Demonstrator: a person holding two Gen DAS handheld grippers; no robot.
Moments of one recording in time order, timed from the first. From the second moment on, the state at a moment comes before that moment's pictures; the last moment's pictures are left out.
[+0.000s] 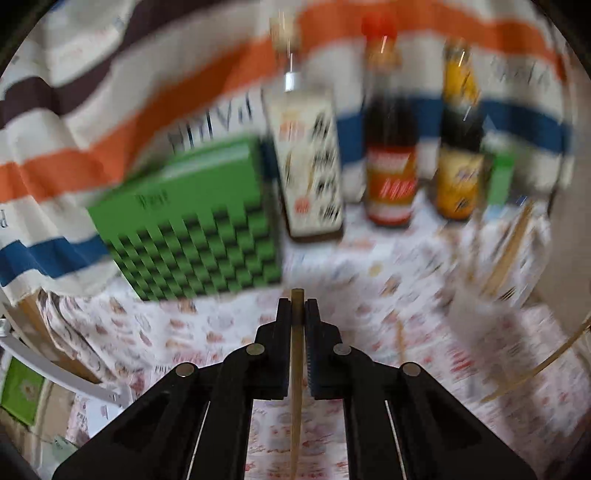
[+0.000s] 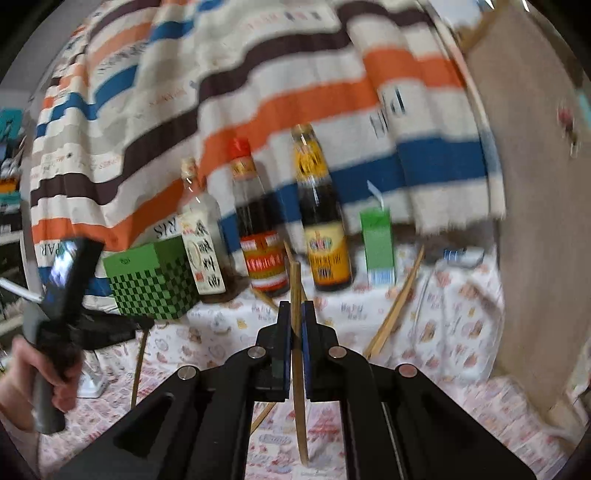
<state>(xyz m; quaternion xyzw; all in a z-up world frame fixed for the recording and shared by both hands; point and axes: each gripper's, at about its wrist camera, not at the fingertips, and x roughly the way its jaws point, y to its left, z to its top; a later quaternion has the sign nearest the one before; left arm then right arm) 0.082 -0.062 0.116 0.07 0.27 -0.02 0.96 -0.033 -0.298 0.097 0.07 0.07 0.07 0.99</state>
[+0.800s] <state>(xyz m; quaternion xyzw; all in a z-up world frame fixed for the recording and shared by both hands) 0.043 -0.154 0.197 -0.12 0.04 -0.19 0.97 -0.010 -0.350 0.176 0.08 -0.03 0.03 1.00</state>
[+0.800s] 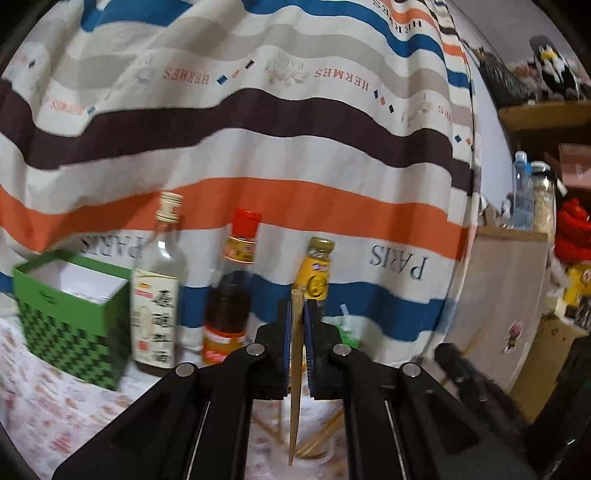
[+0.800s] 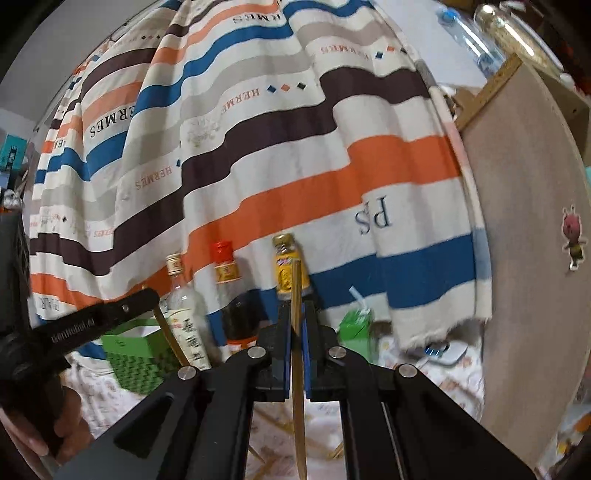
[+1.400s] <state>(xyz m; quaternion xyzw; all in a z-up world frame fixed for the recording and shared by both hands) 0.104 -0.195 0.132 -0.08 0.09 -0.21 0.97 0.073 -0.367 0.140 0.10 0.05 0.03 0.99</state>
